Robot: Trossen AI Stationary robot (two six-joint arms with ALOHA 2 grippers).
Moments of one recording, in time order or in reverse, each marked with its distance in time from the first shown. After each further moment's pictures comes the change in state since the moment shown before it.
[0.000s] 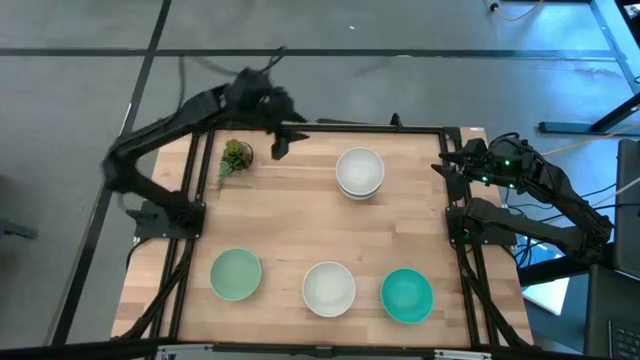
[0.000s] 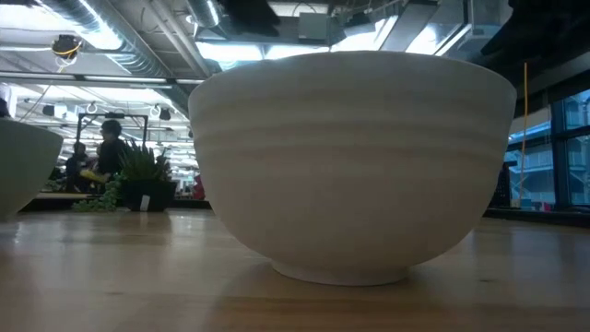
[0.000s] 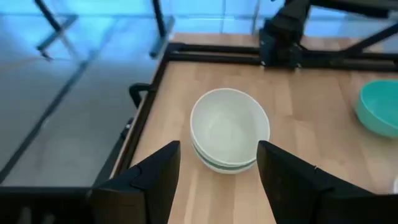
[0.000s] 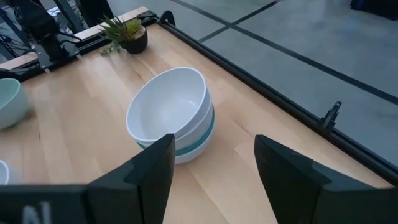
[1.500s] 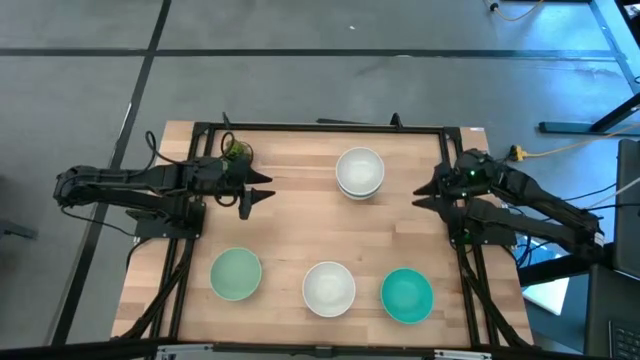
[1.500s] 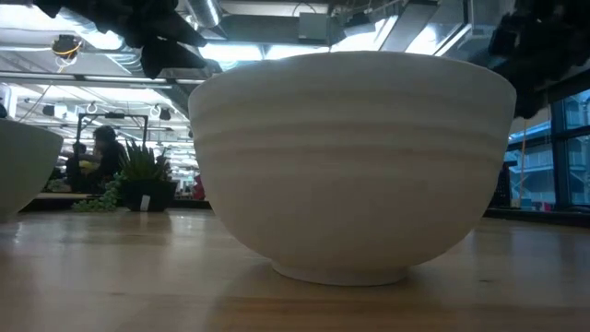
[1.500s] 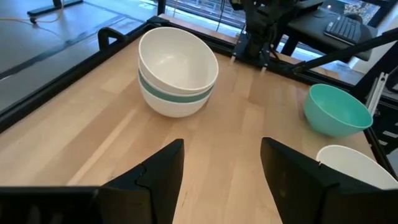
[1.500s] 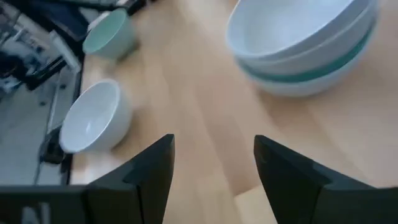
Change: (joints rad) left arm -0.406 -0.646 -0.927 0.472 -0.347 -0.525; right arm 0.062 -0.001 -0.294 0.148 -0.448 0.125
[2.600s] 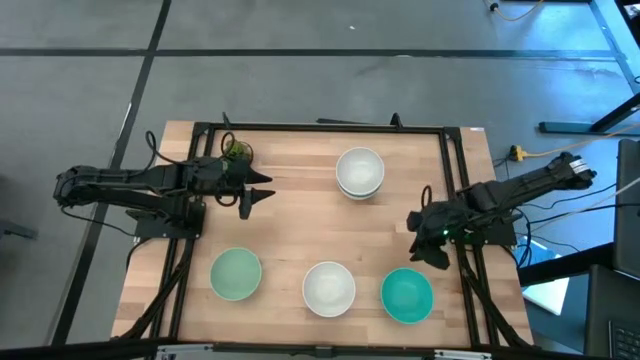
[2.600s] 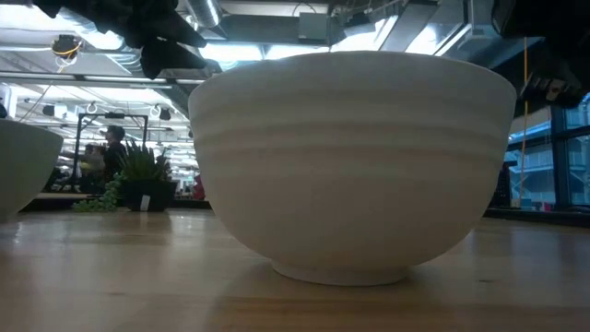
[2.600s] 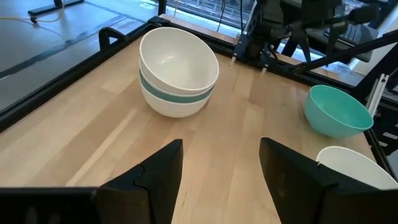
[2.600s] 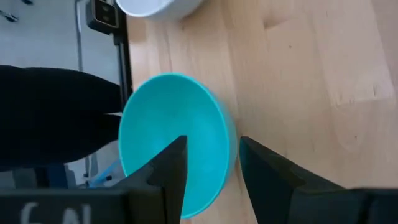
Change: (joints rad) left arm 0.000 0.000 0.000 -0.002 -0.006 -0.004; right arm 0.785 0.479 0.140 0.063 0.135 0.401
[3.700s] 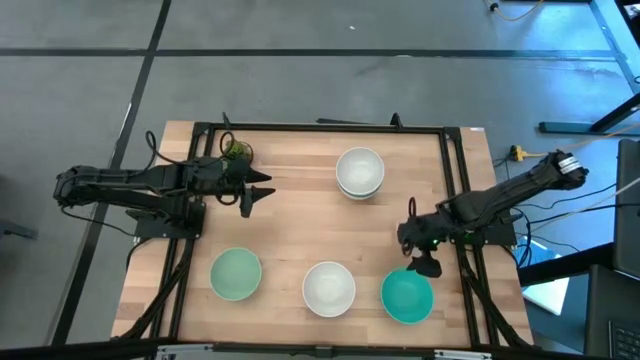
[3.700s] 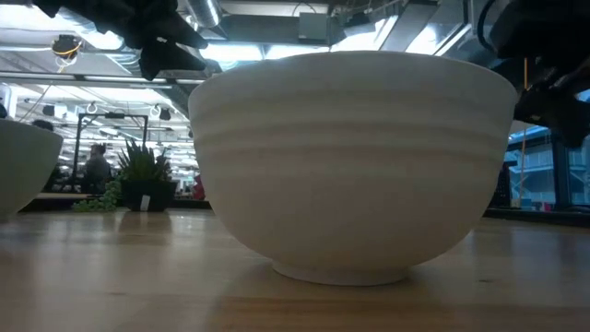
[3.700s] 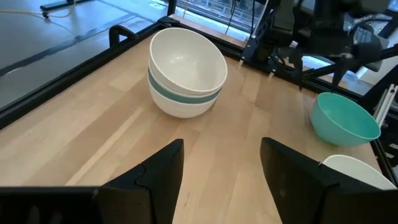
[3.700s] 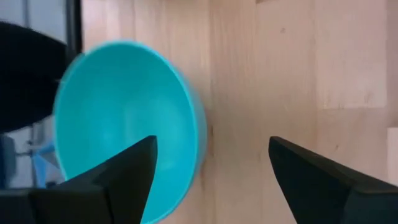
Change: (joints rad) left arm 0.000 0.000 0.000 -0.001 -0.031 -0.042; right arm 0.049 0.189 0.000 0.022 0.058 -0.161
